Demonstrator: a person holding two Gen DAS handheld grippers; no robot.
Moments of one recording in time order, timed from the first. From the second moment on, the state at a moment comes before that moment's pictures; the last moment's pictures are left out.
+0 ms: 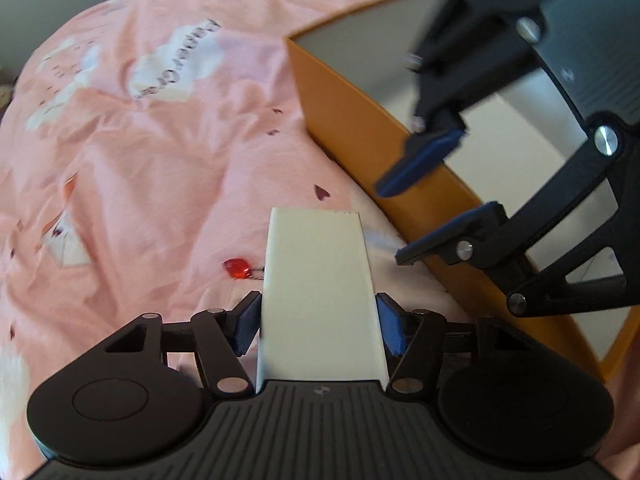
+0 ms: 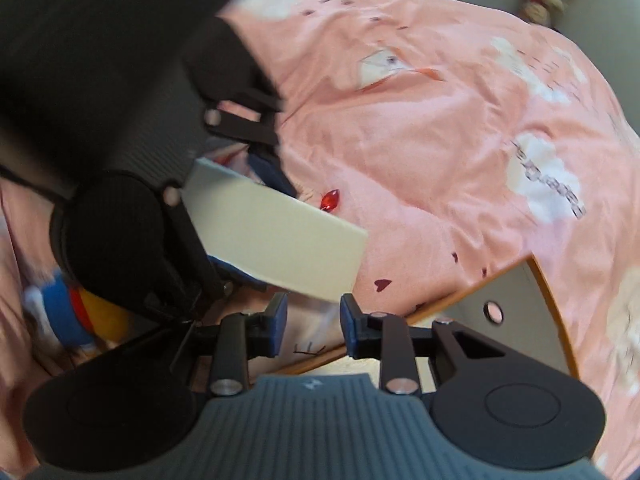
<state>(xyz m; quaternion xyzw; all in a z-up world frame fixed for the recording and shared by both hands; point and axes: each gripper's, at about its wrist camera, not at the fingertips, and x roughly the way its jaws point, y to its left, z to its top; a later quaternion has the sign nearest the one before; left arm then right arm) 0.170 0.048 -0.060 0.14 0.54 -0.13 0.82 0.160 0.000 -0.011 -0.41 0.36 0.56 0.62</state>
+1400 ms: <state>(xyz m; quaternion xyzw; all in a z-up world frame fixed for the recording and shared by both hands) -0.019 0.008 -0.020 0.08 0.45 -0.01 0.89 0.024 -0.099 -0.057 -0.17 0.53 0.36 0.75</state>
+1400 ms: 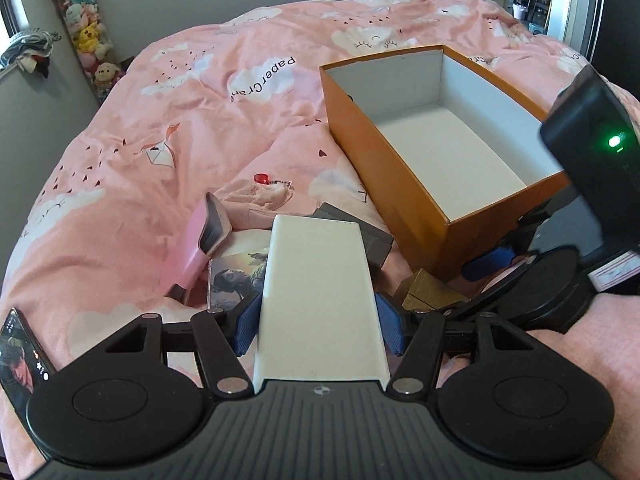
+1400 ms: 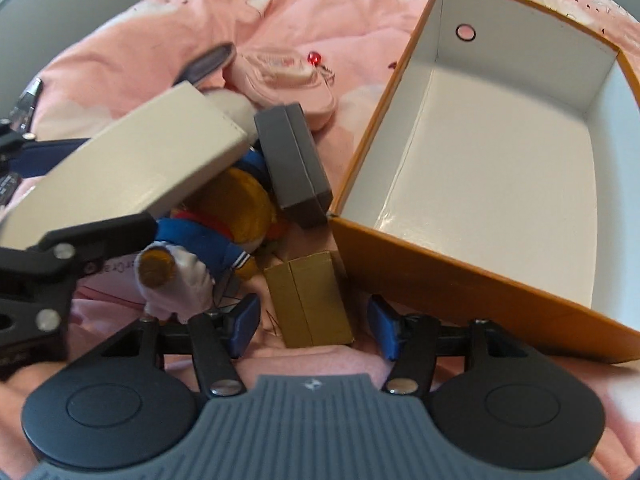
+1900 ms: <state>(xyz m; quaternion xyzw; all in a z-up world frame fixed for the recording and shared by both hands) -0.021 0.013 -0.021 0.08 0.45 -0.01 0.89 0.033 -0.081 -0.084 -0.19 0.56 0.35 0.73</state>
